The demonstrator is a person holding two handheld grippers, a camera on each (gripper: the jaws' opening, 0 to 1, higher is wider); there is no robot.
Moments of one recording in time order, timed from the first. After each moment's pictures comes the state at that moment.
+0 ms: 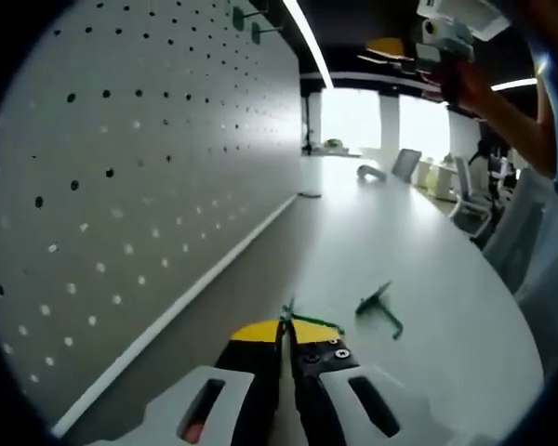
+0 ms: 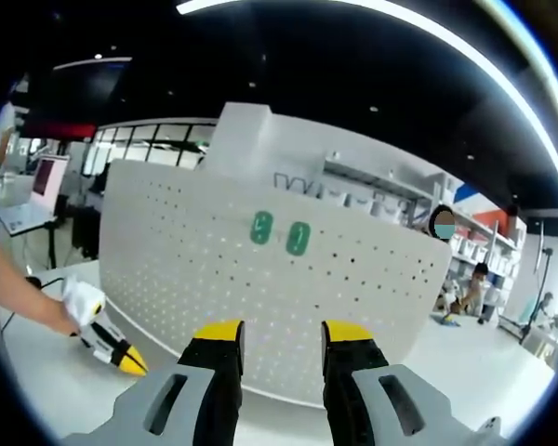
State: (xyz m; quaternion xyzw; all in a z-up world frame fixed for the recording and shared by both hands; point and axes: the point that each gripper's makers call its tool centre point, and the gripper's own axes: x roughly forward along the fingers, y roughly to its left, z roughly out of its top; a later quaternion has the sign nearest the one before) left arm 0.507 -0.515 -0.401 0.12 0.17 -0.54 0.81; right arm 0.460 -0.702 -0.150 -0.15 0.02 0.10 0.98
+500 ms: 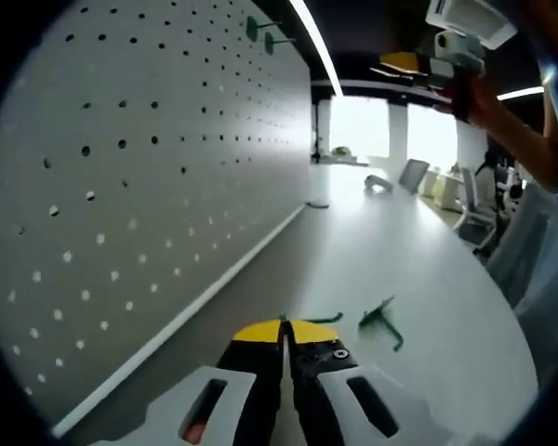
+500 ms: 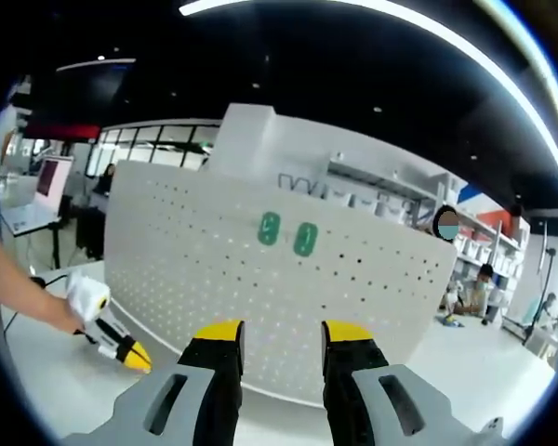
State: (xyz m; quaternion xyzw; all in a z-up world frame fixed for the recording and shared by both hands) left arm 0.512 -0.516 -0.391 0.10 0.17 -0.53 0.82; right arm 0.459 -0.698 -0.152 -0.15 0.03 0.10 0.98
